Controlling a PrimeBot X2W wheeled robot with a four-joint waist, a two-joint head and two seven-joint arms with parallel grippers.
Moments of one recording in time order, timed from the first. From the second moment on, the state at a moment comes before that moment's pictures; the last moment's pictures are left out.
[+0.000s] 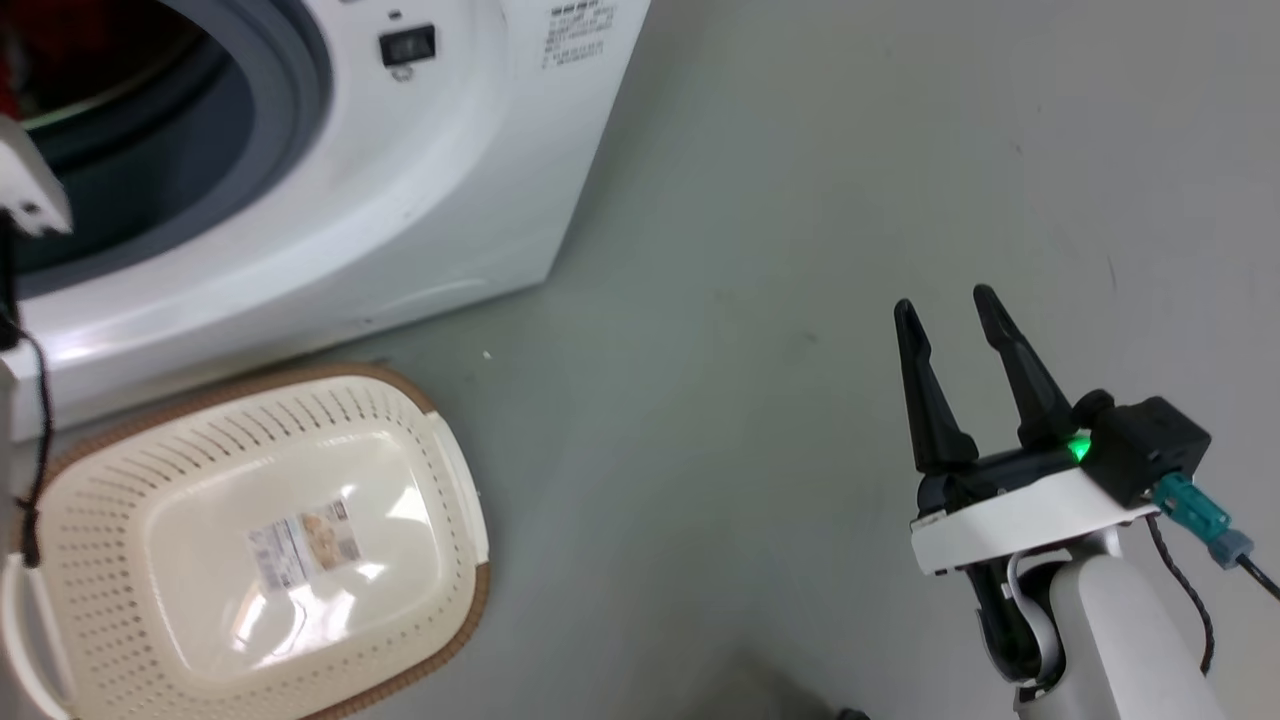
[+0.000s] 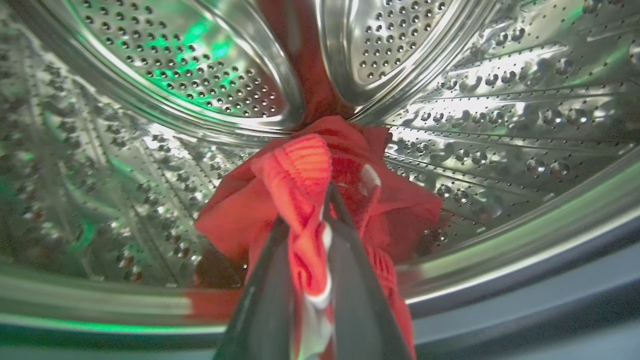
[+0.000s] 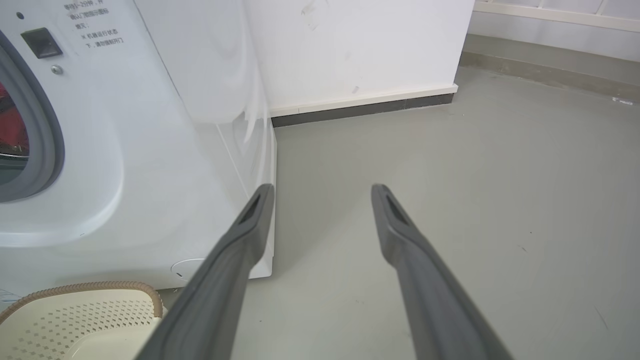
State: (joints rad) left arm -1.05 0.57 -0.22 0.93 -0.36 0.04 -0.19; right arm -0.28 -0.05 0.15 0.16 0.26 0.13 -0.26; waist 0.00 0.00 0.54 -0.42
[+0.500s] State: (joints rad) left arm -0.72 0.43 -0.18 0.76 -0.42 0.09 -0.26; right arm -0.15 -0.05 0.11 0.19 0.19 0.13 -0.22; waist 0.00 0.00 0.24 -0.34
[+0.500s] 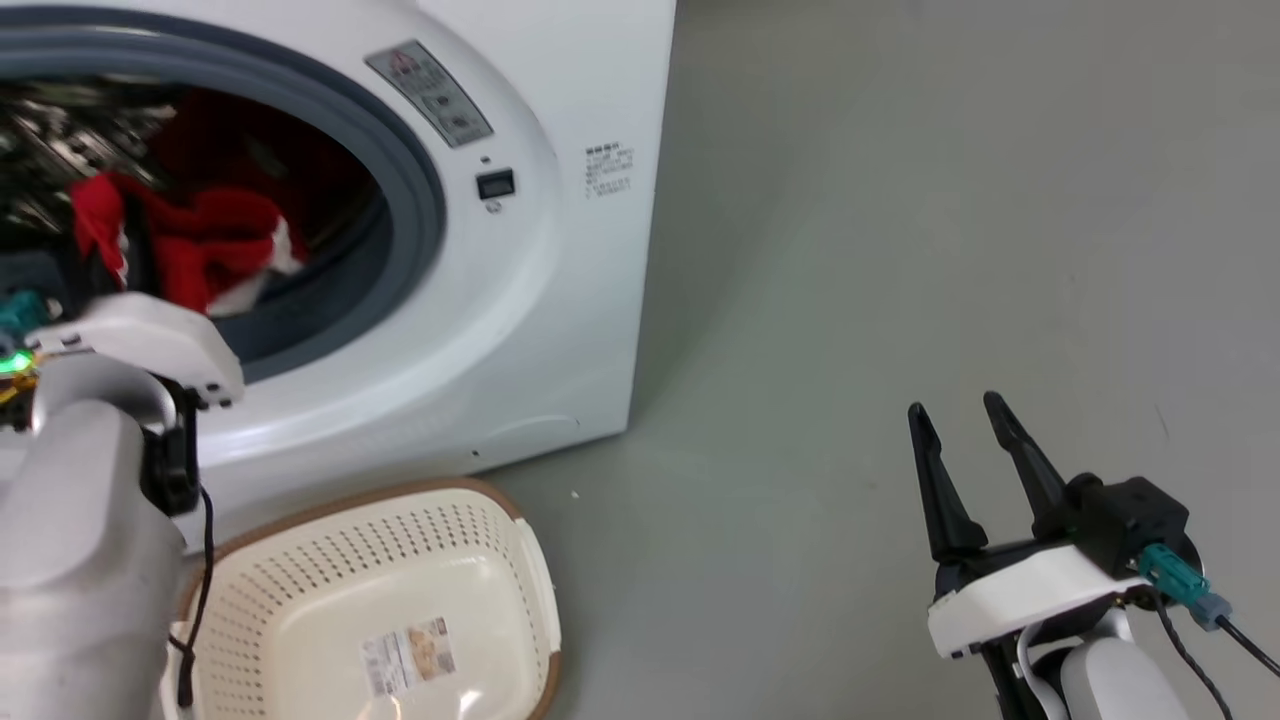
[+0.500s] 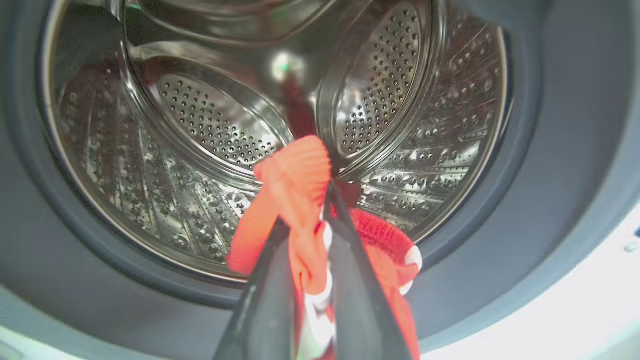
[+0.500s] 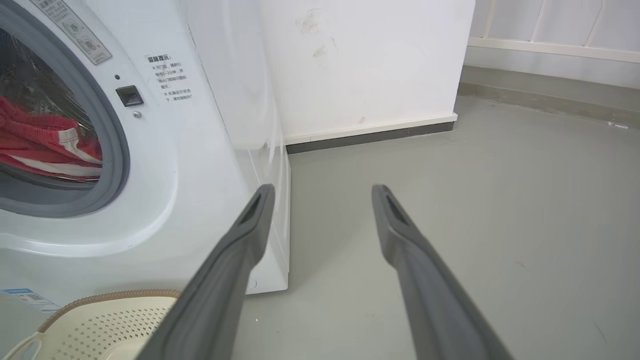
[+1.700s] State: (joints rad) left arm -0.02 0.31 -0.27 0.05 -0.47 0.29 -0.14; right arm 0.01 -0.05 0.06 0.01 0.15 0.13 -0.08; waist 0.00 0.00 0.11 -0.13
